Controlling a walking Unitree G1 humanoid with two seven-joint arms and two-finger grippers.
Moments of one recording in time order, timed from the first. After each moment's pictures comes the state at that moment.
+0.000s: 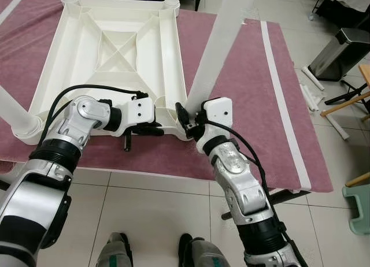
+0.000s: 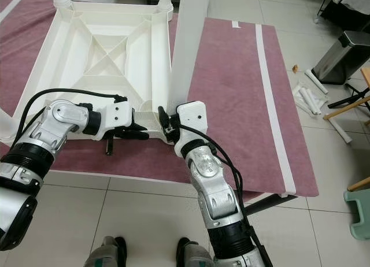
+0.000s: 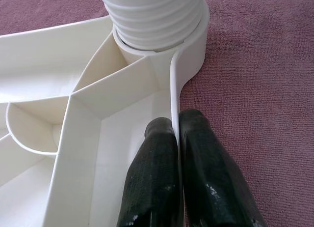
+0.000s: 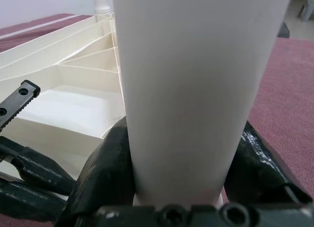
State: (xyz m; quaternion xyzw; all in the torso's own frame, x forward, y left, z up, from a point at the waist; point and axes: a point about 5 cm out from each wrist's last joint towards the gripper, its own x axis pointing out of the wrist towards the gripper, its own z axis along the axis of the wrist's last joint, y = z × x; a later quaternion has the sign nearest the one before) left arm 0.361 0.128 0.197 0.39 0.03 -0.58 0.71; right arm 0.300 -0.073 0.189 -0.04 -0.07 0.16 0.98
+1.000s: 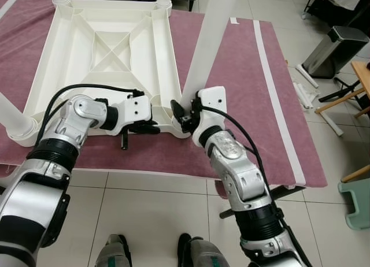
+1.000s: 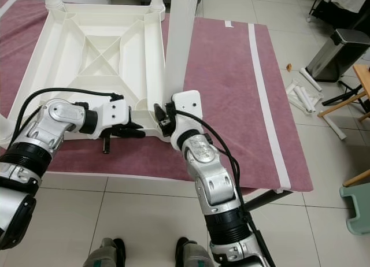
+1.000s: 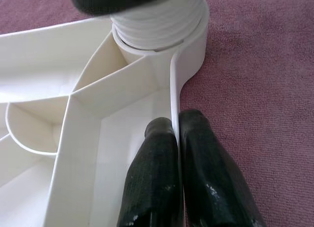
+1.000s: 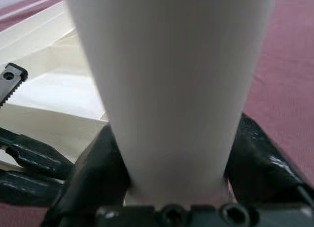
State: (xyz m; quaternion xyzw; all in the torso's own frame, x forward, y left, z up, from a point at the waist) left arm 0.363 0.133 0.199 0.39 0.03 -0.57 0.72; right arm 0.311 -0.069 0.188 -0.02 -0.01 0.17 0.98
